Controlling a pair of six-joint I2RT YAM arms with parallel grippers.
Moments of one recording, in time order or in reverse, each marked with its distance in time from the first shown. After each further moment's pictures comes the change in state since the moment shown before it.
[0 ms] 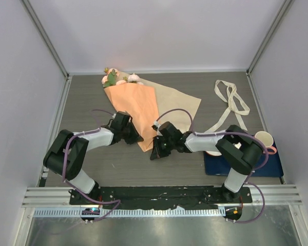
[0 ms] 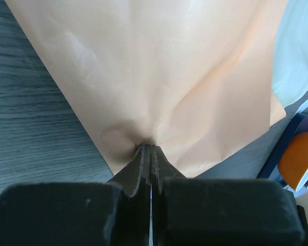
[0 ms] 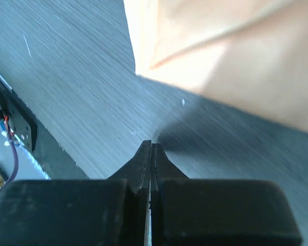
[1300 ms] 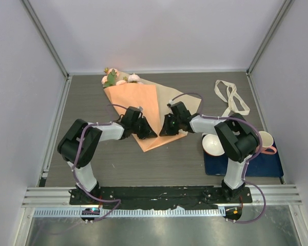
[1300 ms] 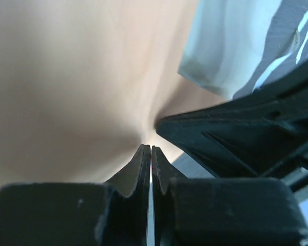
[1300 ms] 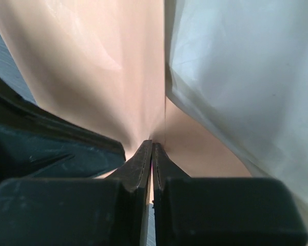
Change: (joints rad) left arm -0.075 0.169 0.138 0.149 0.177 -0.009; right arm -0.282 0.114 0.195 -0.119 0.045 -0.023
